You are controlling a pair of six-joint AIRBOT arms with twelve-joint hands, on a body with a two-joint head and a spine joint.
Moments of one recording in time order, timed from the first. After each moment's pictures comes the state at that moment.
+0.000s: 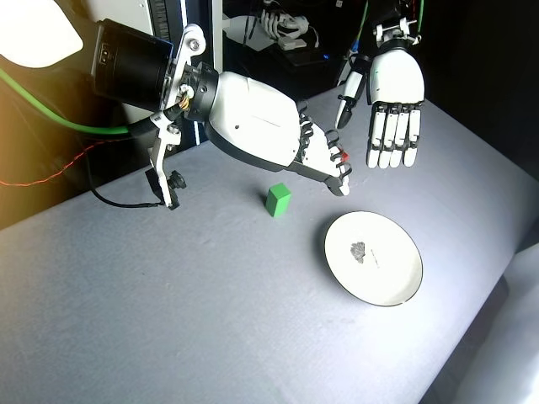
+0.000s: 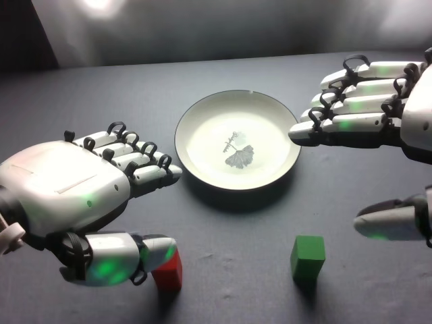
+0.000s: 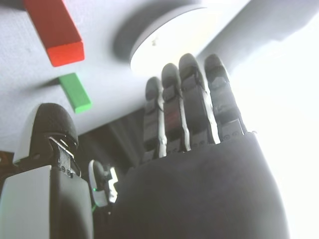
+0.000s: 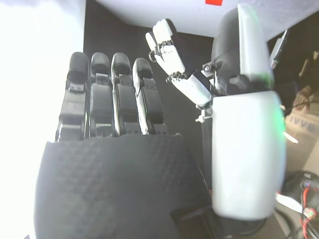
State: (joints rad) left arm 0.45 -0.67 0.57 -0.61 -0.48 1.64; right arm -0.15 -0.59 0.70 -0.78 0.32 -0.31
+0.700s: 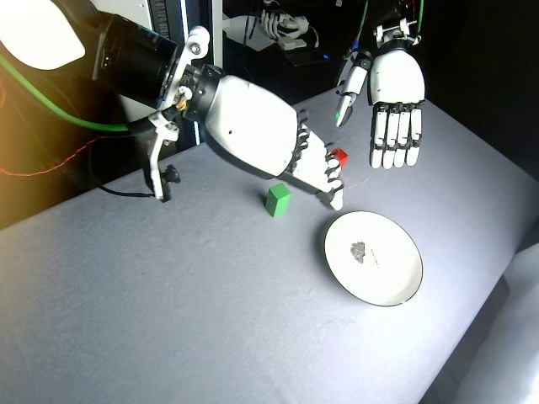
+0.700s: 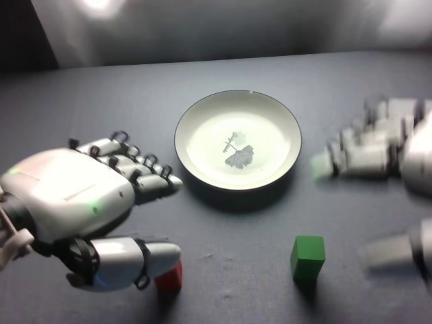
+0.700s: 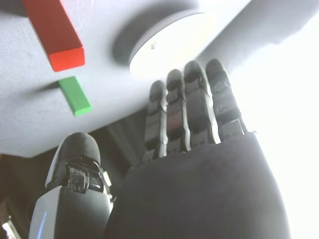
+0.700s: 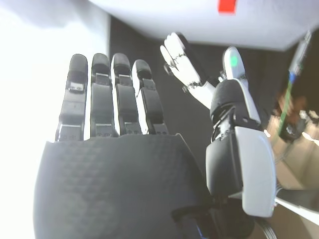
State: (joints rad) left arm 0.47 -0.70 0.58 -0.64 -0.48 1.65; right arm -0.26 -0.57 0.59 -0.17 0.11 -0.78
